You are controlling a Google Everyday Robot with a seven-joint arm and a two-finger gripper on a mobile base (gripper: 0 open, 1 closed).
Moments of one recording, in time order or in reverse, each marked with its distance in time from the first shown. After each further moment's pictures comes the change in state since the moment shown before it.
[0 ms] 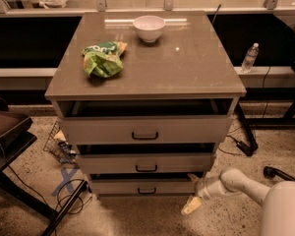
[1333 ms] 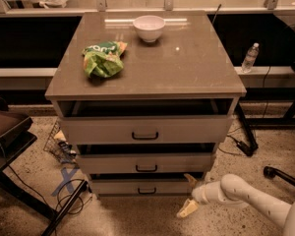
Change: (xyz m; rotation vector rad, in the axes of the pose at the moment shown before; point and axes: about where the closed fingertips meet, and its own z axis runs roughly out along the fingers) arm -0.030 0.023 -0.006 0.072 -0.088 -0.059
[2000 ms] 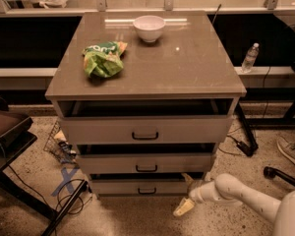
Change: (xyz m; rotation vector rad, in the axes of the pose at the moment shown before) arm 0.005 -0.008 0.020 0.018 0.021 -0.009
